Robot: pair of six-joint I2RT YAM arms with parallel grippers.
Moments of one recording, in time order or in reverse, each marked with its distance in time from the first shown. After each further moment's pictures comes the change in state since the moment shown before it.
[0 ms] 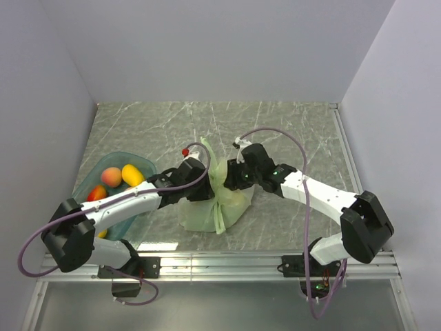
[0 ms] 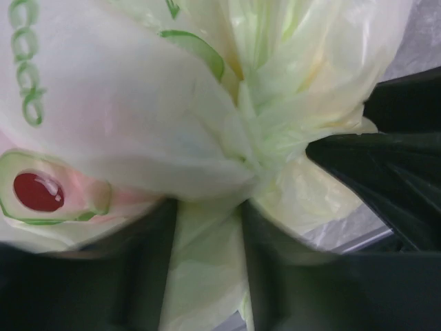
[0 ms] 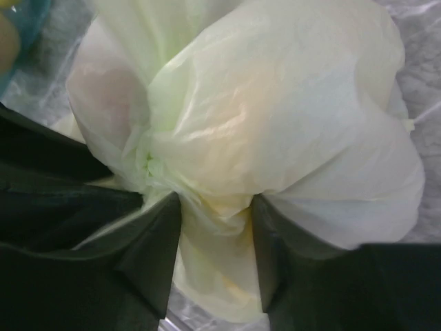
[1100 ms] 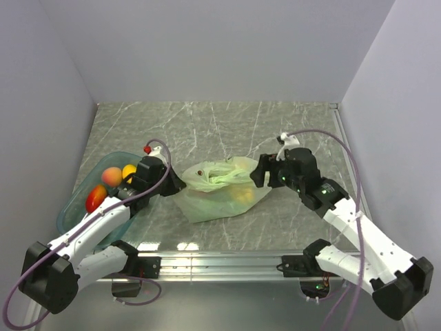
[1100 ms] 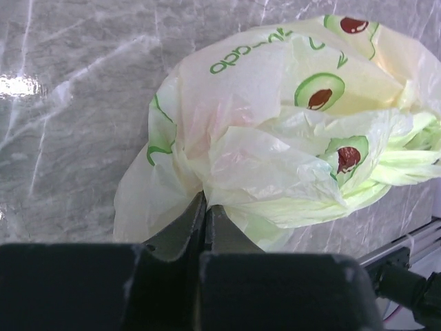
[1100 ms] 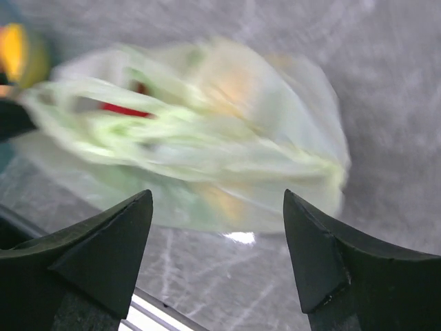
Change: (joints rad) left arm 0.328 -0.322 -0.217 0.082 0.151 0.096; right arm -0.186 -0.497 -0.117 -0.200 0.109 -0.004
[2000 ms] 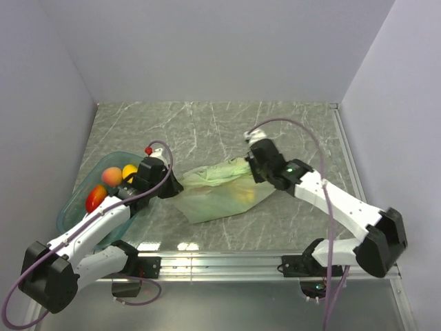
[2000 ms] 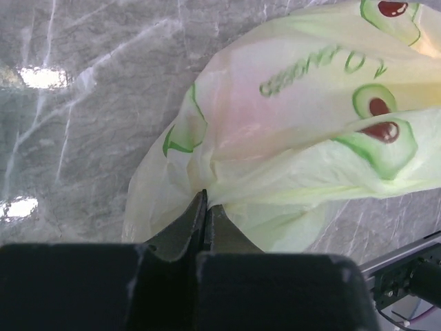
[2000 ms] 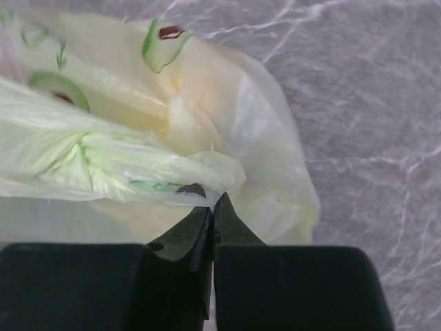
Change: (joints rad) left arm -0.005 0.001 0.016 -0.082 -0.037 0.059; right arm 0.203 0.373 0.233 -0.109 0.341 -0.289
